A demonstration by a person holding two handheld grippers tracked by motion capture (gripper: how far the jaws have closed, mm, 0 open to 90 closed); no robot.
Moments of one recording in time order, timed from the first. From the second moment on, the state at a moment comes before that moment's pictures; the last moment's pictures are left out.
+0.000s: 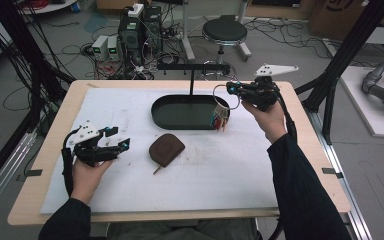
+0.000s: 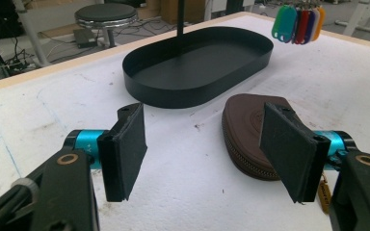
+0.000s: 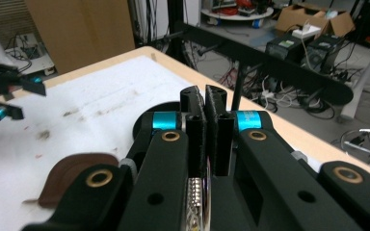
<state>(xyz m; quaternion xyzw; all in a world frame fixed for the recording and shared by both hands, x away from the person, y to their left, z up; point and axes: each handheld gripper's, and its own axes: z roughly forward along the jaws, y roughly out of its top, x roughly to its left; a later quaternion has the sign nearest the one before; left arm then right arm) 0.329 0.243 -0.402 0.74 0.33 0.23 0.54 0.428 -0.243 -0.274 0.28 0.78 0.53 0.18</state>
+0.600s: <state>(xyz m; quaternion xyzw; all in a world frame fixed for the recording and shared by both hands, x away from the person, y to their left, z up) 0.330 0.245 -0.403 0.74 0.33 0.23 0.54 0.473 -0.234 -0.276 0.30 0.77 0.52 0.21</state>
